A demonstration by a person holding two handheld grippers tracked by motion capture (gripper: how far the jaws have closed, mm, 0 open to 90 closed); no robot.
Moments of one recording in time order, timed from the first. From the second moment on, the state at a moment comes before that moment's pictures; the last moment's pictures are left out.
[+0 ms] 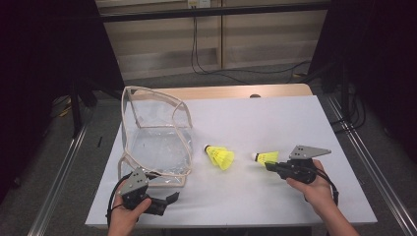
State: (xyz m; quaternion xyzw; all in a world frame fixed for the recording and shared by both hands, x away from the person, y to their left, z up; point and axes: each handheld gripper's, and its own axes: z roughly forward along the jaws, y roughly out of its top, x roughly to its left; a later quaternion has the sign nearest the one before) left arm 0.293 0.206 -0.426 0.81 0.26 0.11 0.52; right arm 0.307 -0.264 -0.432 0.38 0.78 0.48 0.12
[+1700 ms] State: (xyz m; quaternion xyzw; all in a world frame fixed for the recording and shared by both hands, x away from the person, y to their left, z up) left arm 0.294 0.207 -0.427 0.81 0.26 0.11 0.52; right arm 0.316 -0.221 -0.429 0.33 0.81 0.48 0.11
